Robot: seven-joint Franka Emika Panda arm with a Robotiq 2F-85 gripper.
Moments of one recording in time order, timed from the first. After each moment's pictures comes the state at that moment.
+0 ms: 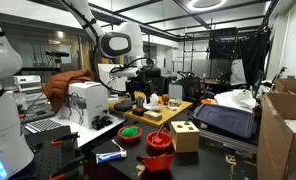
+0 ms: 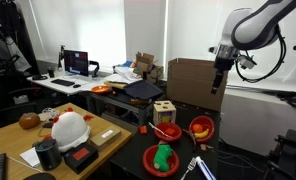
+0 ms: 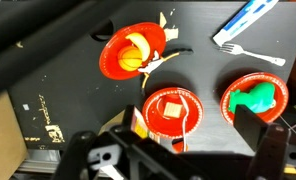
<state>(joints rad) -0.29 -0.05 0.18 -2.53 0.00 2.64 -0.47</state>
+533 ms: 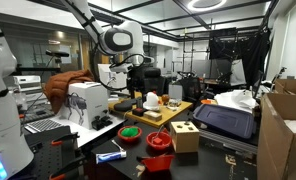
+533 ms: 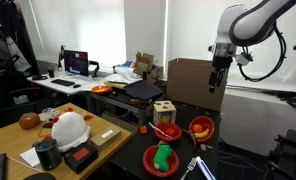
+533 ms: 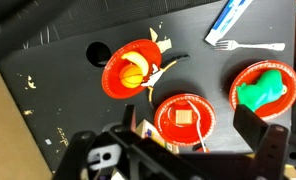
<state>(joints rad) -0.13 -0.05 0.04 -2.48 -0.08 2.50 -0.15</state>
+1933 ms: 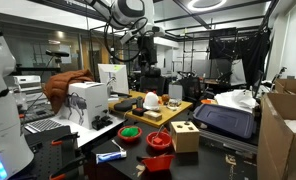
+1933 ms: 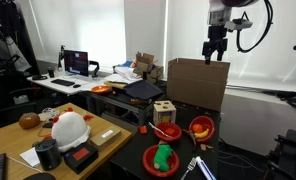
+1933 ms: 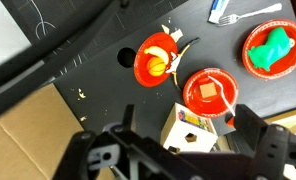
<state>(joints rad) -0.10 -0.08 0.02 -2.15 -0.13 2.08 0.13</state>
